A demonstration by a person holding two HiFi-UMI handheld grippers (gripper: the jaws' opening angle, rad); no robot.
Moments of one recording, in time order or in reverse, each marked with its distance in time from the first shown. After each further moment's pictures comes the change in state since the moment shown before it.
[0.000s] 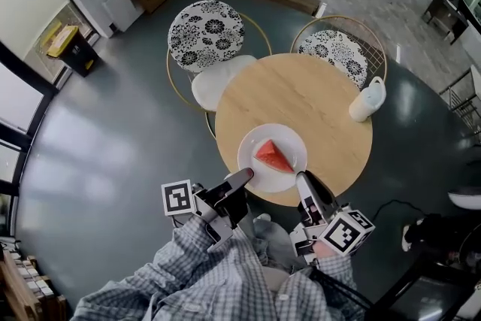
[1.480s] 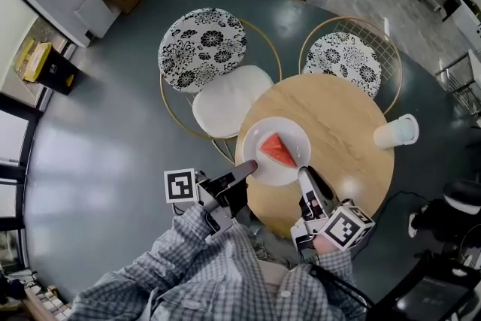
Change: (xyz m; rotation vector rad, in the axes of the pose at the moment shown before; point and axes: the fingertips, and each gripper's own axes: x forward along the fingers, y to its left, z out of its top) left arm 0.046 0.025 0.204 -0.039 0.198 0.030; right arm 0.193 -0.020 0.026 0.069 -0.039 -0.180
